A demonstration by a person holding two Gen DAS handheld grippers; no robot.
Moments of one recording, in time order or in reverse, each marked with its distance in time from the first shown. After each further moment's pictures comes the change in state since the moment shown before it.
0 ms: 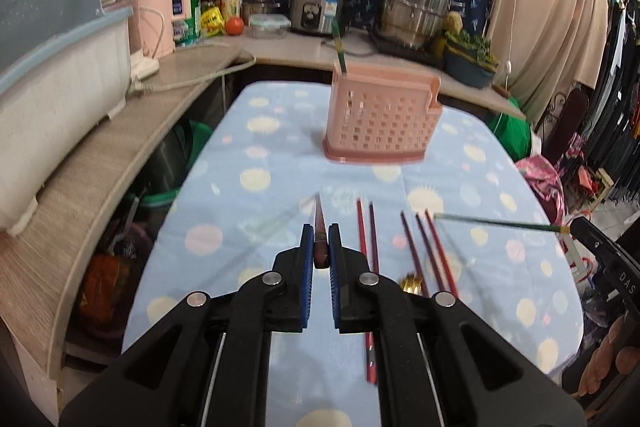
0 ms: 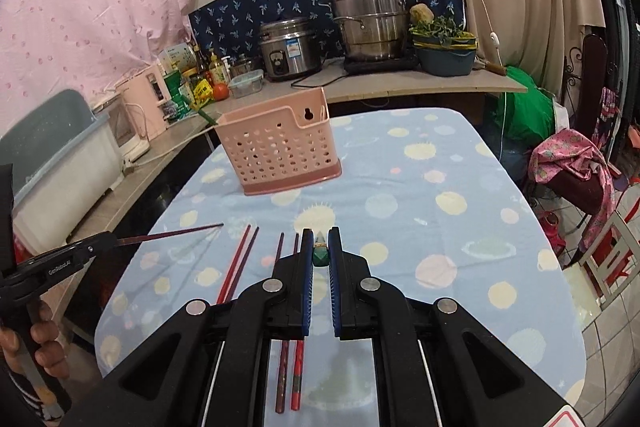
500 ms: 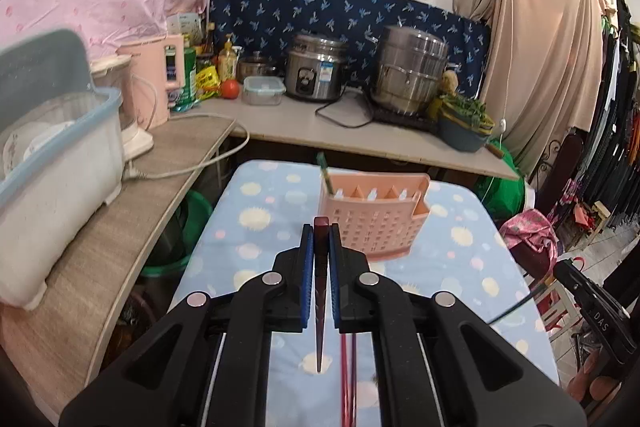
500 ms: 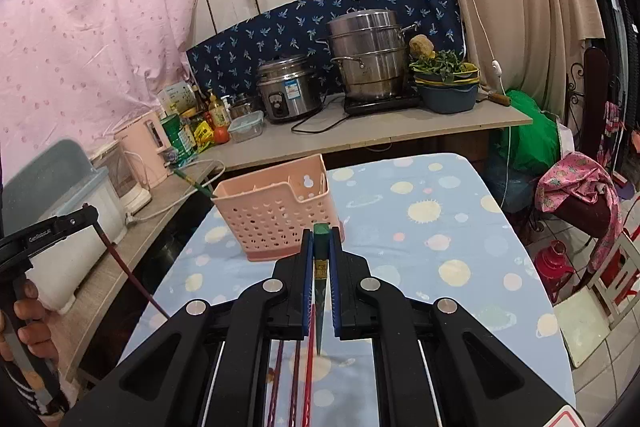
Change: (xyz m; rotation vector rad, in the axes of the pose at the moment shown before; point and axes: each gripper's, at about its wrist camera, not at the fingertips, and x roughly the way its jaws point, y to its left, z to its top) left arm -0.019 -0.016 0.103 -0.008 -0.159 -0.019; right arm 0.009 -0.012 0.073 0.056 -0.095 0.022
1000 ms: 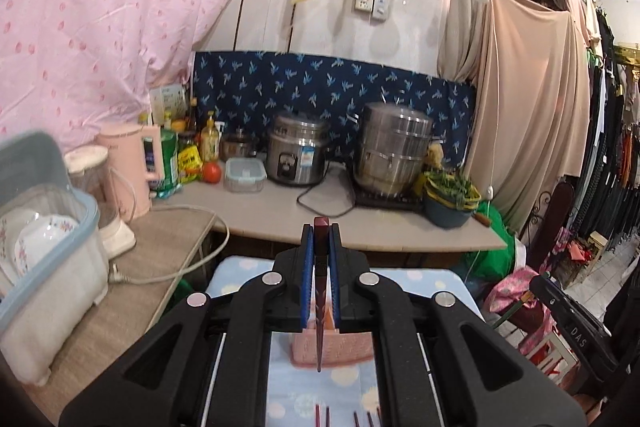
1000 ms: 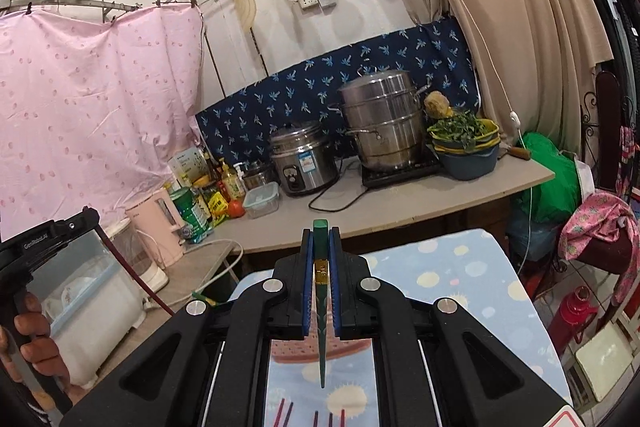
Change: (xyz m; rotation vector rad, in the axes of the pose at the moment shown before) left arm -0.004 -0.035 0.119 0.025 -0.223 -0.025; right arm 0.032 0.025 0.108 0.019 -0.191 0.061
